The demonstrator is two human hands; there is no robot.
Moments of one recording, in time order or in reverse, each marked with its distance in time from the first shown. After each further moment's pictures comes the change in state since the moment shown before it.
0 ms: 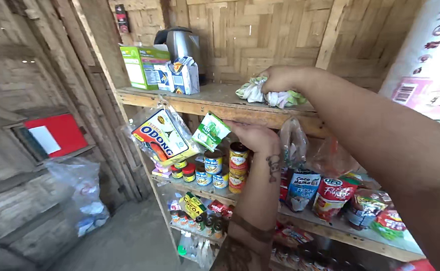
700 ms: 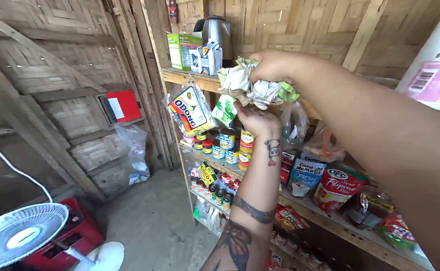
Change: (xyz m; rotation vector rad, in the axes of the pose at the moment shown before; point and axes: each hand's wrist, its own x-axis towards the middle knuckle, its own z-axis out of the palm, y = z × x) left_hand -0.017 0.013 0.016 -0.194 0.273 0.119; right_hand -0.068 -0.050 0.011 0.237 -0.045 -0.287
